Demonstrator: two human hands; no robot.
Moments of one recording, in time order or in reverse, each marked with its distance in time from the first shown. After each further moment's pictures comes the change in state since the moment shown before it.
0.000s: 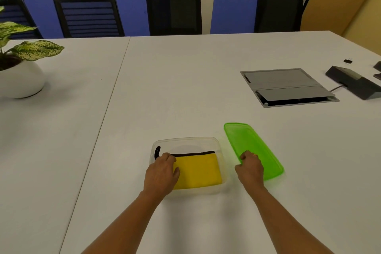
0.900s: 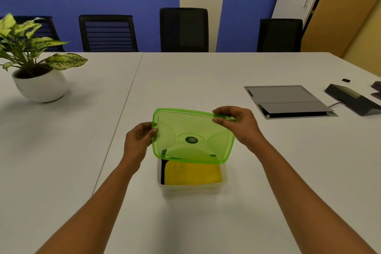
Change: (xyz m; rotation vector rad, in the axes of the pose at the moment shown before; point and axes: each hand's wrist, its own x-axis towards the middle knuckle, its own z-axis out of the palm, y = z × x) left_hand 0.011 -0.037 -0.113 -1.229 0.297 -0.256; right_hand -0.026 -0.126 -0.110 0.657 -0.232 -0.630
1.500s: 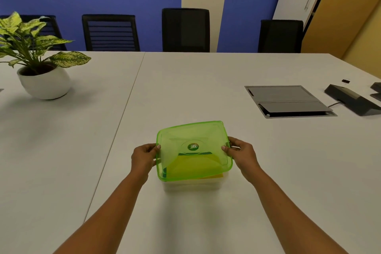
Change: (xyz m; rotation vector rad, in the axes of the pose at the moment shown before) left_hand -0.033 -0.028 0.002 0.080 0.088 -0.308; right_hand -0.052 0.074 0.022 0.143 0.150 0.467
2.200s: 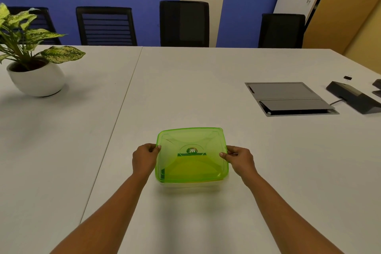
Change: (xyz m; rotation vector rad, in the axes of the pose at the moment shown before) left_hand 0.015 -0.005 0.013 0.436 0.079 0.092; right_hand 0.016 0.022 0.005 -0.264 0.052 0.079
